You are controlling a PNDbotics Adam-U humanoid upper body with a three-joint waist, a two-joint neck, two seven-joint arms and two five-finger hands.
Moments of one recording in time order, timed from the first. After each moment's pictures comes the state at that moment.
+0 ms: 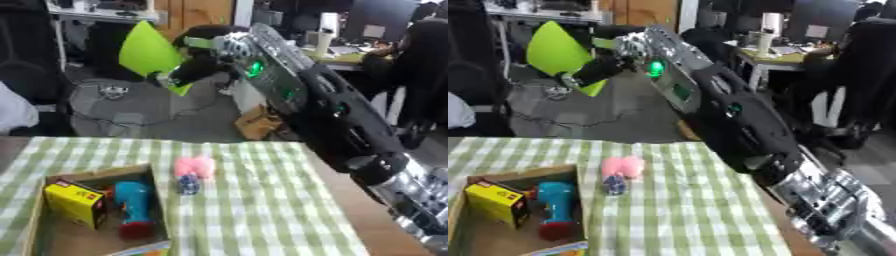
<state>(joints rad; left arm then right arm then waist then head) -0.46 0.27 0.09 -1.99 -0.14 -0.51 0.54 -1.13 -0.45 0.42 -1.38 0.74 0.37 0.75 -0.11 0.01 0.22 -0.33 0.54</state>
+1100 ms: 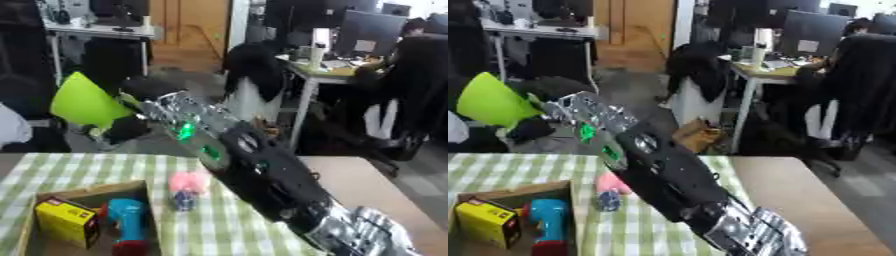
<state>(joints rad) -0.48 0.24 0.08 -1.99 -0.13 -0.52 0.55 -1.07 -0.25 0.41 -1.27 1.00 0.28 0.47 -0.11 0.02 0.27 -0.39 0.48</state>
